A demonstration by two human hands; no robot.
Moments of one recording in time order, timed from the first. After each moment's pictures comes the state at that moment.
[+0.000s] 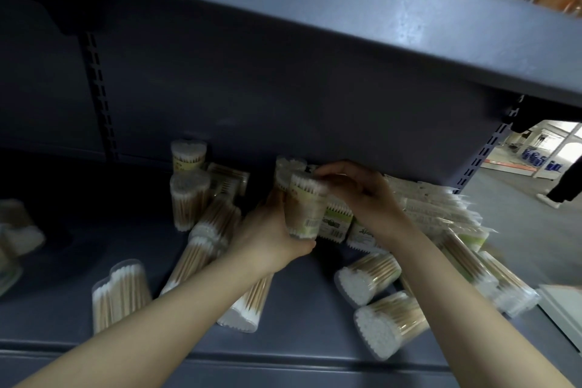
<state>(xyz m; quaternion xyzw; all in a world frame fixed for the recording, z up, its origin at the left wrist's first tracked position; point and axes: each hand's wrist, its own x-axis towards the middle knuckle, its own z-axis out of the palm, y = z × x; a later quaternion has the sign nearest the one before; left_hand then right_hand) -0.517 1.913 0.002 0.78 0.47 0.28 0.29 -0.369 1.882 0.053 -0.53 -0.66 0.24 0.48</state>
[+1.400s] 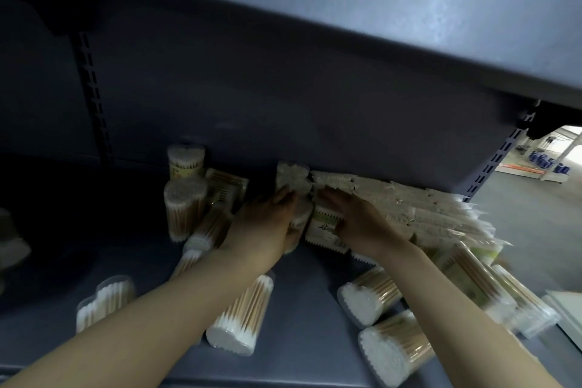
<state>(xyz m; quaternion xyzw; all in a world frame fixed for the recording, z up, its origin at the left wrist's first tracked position) -0.515 1.942 0.000 0.89 0.42 0.19 0.06 -0.343 1.915 0.019 -0.71 -0.69 0.10 0.13</state>
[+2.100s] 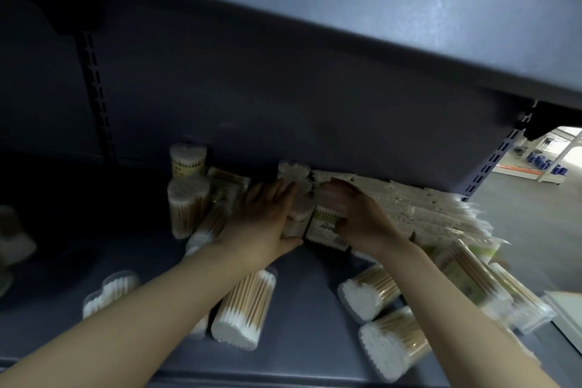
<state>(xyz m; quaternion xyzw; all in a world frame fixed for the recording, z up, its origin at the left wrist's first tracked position) -0.526 1.938 0.007 0.89 0.43 0.14 0.05 -0.344 1.912 0.016 -0.69 -0.67 0.14 0.24</state>
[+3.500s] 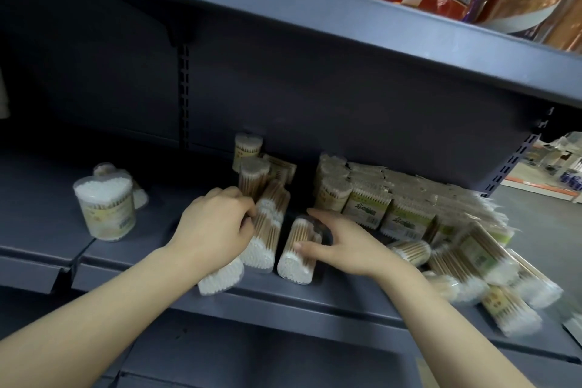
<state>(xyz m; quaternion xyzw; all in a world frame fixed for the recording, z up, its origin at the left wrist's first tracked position) -0.658 1.875 0.000 0.82 0.50 0.26 0.03 -0.450 1.841 0.019 -0.61 -0.75 0.20 0.15</state>
